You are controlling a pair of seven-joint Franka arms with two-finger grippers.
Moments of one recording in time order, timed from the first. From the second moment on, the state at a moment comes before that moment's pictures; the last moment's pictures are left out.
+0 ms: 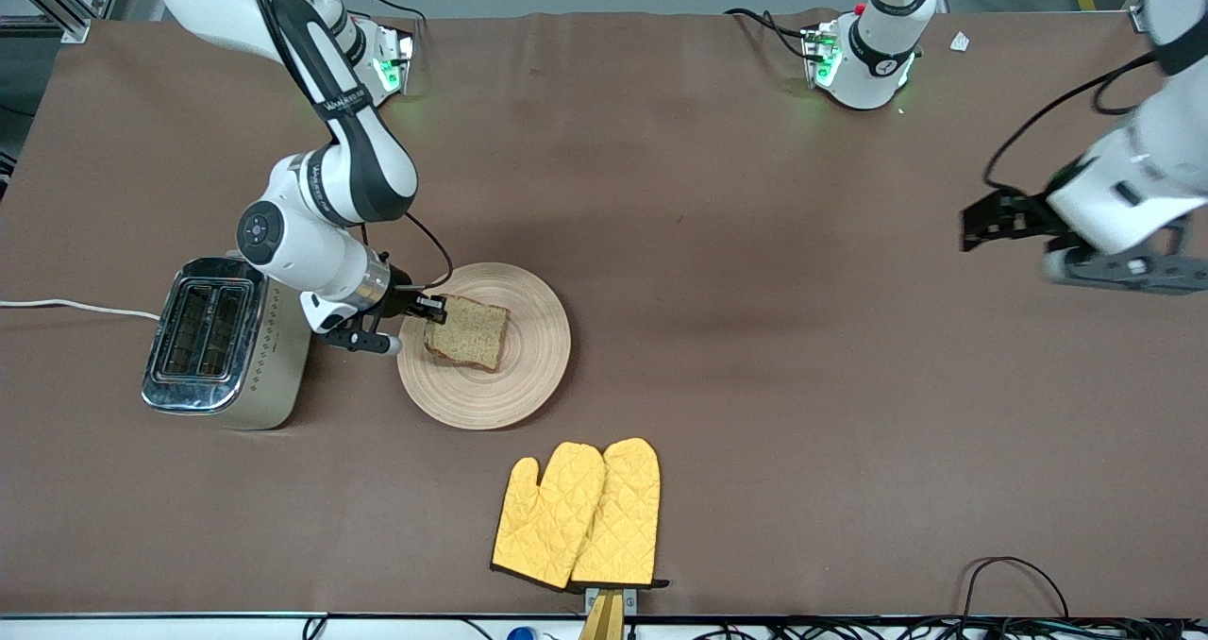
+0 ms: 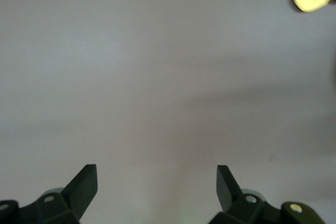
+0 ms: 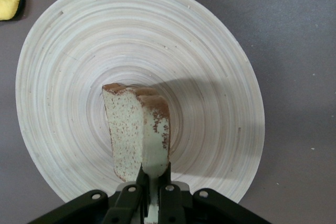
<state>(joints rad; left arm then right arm) -0.06 0.18 -0.14 -1.42 -0.03 1.52 -0.05 0.40 0.33 -0.06 -2.08 0.47 2.42 0.20</state>
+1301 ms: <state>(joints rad) -0.40 0.84 -0.18 -1.43 -0.90 2.38 -0.26 0.35 0.40 -0.06 -2.10 0.47 2.47 0.17</state>
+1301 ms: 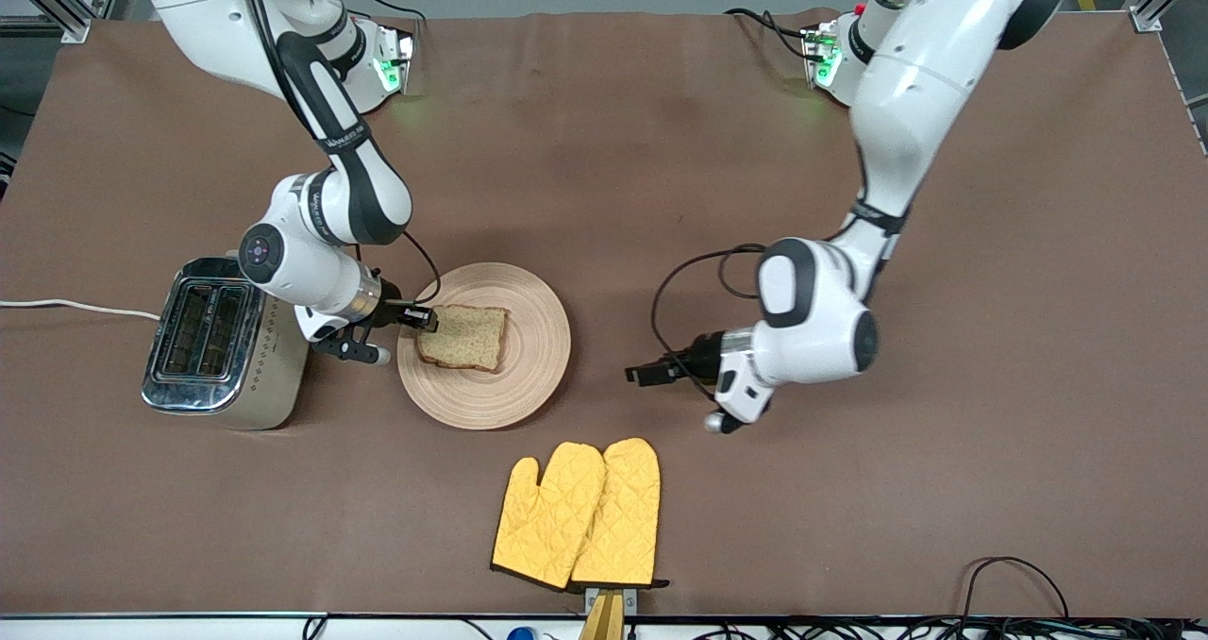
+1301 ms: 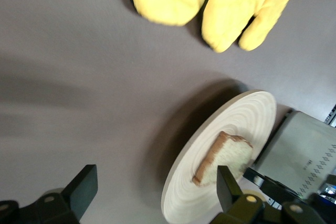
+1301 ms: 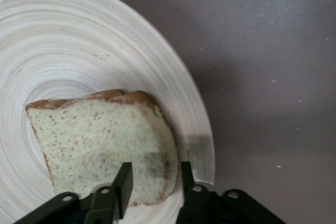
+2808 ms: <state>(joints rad) -0.55 1.02 -0.26 -1.30 -1.09 2.55 0.15 0.18 -0.07 -0.20 -1.85 0.03 1.80 0.06</state>
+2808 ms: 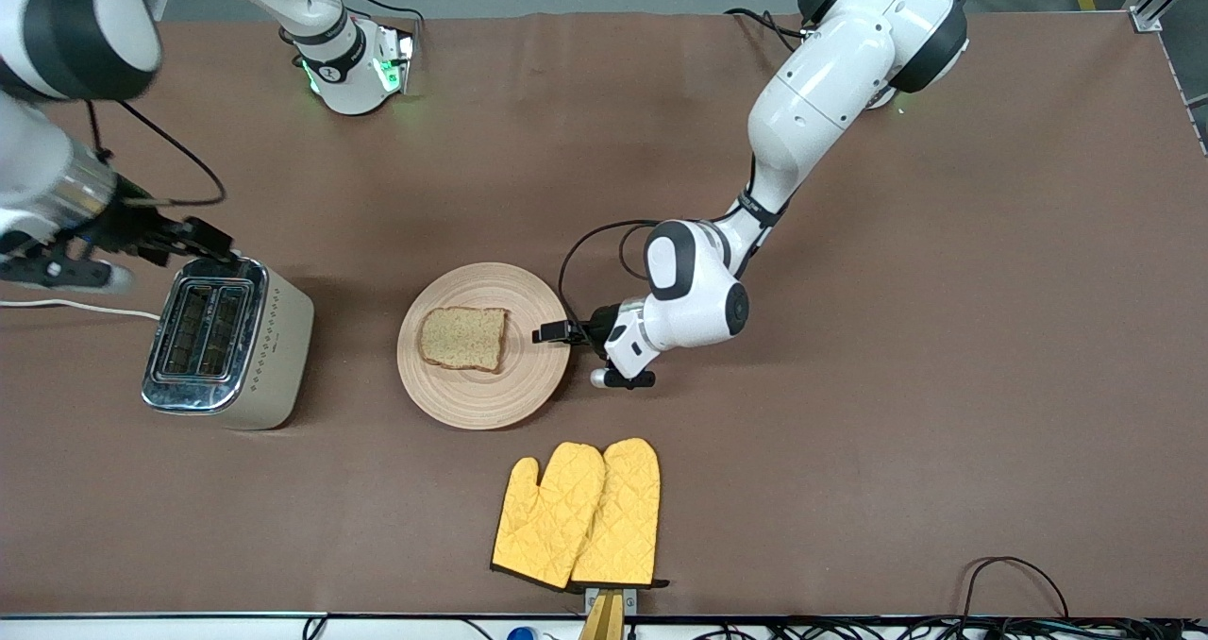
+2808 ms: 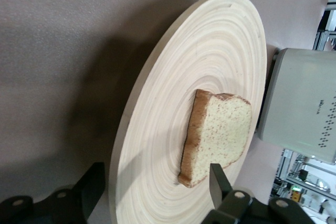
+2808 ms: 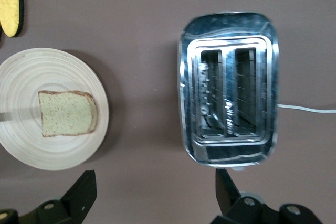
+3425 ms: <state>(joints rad) -0.56 1.04 -0.26 -1.30 -1.09 2.58 0.23 0.12 -0.15 -0.20 -1.73 -0.02 1.66 -0.04</state>
